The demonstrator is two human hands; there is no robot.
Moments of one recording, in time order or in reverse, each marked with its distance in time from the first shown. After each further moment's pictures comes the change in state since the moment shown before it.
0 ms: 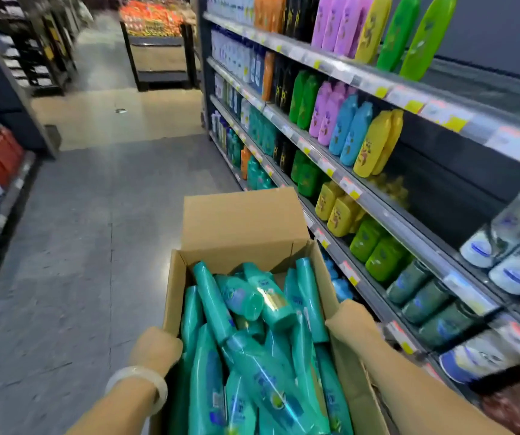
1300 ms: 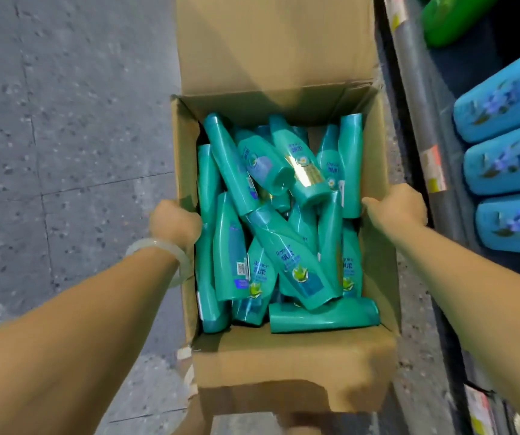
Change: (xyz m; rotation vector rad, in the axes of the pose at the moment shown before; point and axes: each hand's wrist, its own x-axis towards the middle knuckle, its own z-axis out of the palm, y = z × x) left_hand 0.484 -0.017 0.371 -0.073 -0.007 -0.273; right_hand 0.498 -0.059 0.363 -0.043 -0.102 0.093
